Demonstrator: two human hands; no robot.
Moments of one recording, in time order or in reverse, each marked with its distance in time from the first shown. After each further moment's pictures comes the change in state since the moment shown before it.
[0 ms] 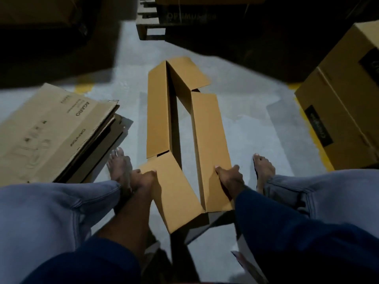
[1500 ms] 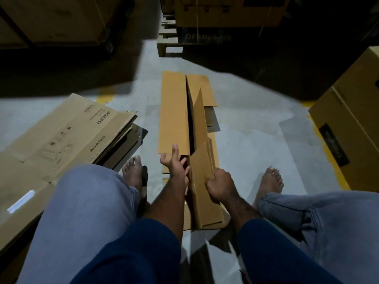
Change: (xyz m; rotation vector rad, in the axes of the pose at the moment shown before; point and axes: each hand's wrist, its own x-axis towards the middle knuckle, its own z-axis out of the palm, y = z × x) left_hand -0.037 0.067 0.065 -0.856 -0.213 0.074; right_hand -0.096 -0.046 0.007 -0.192 -0.074 -0.672
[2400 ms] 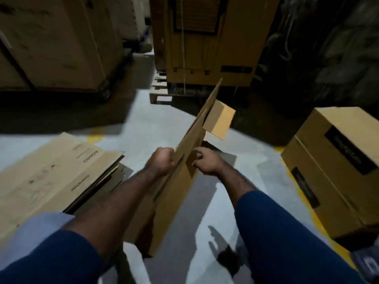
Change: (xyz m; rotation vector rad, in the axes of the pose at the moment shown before) left_hand -0.062 0.162 0.089 1.688 -0.349 0.858; right_hand 0.051 -0.121 -0.151 -0.024 -0.085 -0.206
